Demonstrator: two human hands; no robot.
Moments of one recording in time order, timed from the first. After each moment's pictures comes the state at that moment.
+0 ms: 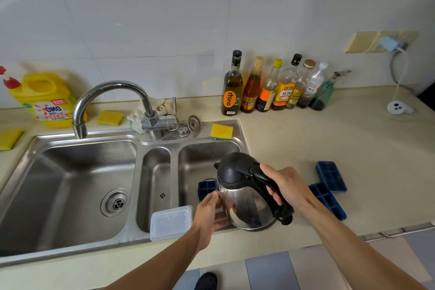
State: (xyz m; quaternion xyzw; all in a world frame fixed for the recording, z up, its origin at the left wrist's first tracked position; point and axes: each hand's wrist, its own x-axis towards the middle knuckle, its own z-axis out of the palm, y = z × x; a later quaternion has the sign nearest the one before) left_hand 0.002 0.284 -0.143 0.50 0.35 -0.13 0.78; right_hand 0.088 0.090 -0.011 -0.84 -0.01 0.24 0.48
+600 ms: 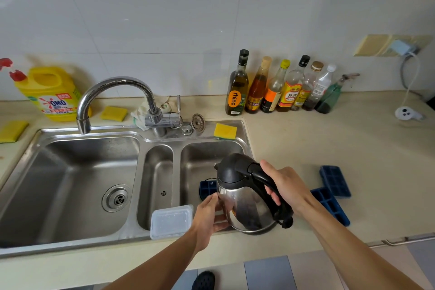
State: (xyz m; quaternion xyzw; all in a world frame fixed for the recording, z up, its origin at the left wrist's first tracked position) left_hand 0.003 0.288 -0.155 0.50 0.35 -0.14 0.78; right_hand 0.097 0.102 -0.013 -0.85 0.00 0.25 0.46
